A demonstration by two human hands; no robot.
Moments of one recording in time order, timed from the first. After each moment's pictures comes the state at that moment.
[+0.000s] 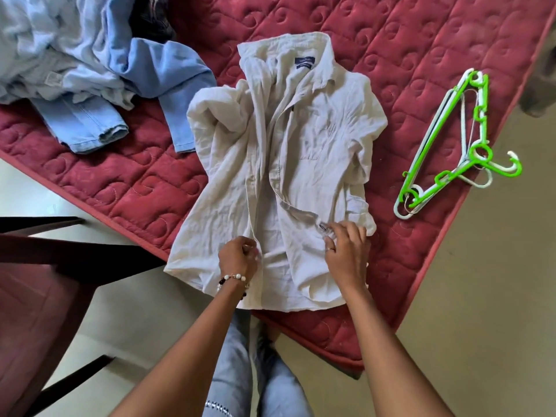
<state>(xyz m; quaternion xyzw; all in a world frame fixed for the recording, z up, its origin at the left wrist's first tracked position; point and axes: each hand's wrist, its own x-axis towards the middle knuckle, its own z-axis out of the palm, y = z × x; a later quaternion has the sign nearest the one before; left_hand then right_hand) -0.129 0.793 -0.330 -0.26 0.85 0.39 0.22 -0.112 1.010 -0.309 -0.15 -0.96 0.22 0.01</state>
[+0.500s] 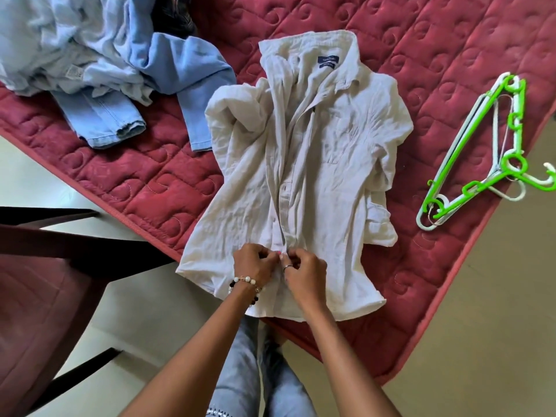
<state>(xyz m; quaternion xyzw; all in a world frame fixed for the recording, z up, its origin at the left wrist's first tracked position) -0.140 0.798 -0.310 -0.24 0.85 0.39 0.27 -0.107 0.909 -0.302 -0.21 -0.87 0.44 -0.12</state>
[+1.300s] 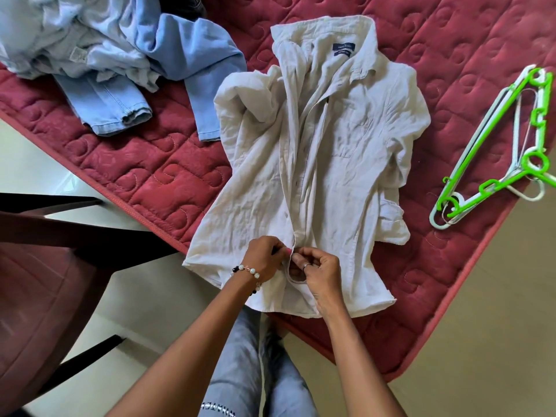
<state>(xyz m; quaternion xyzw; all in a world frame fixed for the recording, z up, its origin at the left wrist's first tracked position) -0.152 0.788 -0.306 -0.08 0.85 0.37 0.36 -0.102 0.919 -0.314 -0.36 -0.66 0.64 -0.18</state>
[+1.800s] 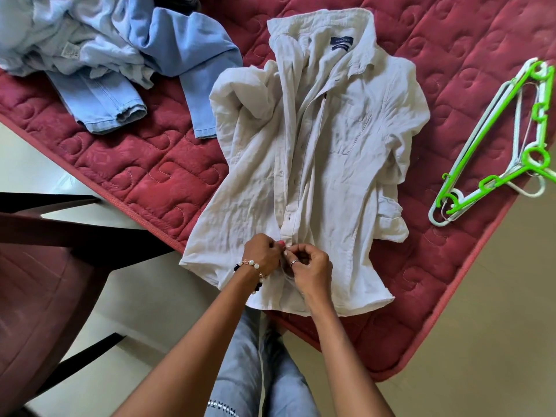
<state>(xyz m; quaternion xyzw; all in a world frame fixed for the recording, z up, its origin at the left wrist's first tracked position) -0.160 0.798 -0.310 -0.19 0.84 0.32 0.40 -0.104 0.907 -0.318 -0.32 -0.76 0.55 -0.16</state>
